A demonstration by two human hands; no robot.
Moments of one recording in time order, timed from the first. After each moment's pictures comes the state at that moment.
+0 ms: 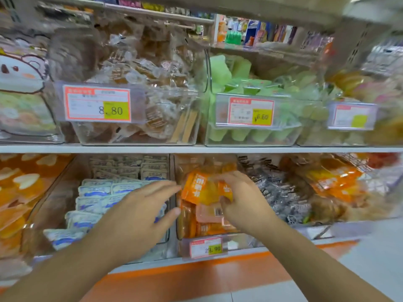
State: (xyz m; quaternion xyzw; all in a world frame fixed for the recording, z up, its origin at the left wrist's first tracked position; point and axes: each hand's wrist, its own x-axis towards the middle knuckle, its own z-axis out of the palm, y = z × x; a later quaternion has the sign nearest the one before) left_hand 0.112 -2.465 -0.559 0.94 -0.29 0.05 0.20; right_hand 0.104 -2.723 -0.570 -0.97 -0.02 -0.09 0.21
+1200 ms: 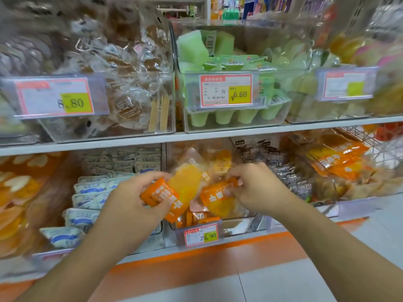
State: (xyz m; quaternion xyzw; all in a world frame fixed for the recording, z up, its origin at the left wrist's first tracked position) left_hand 0.093 -2.501 -0.552 0.87 -0.11 -0.01 0.49; right_hand 0.106 -2.776 -0.571 -0.98 -0.04 -0.04 0.21
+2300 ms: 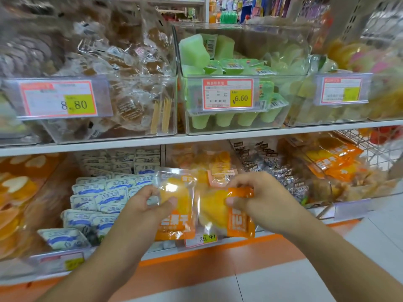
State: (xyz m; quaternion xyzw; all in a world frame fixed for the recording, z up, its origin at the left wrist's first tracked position) left_hand 0.086 -2.511 -0.575 0.74 0.03 -0.11 0.66; right_hand 0.058 -2.759 -0.547 -0.90 0.05 -0.01 0.43
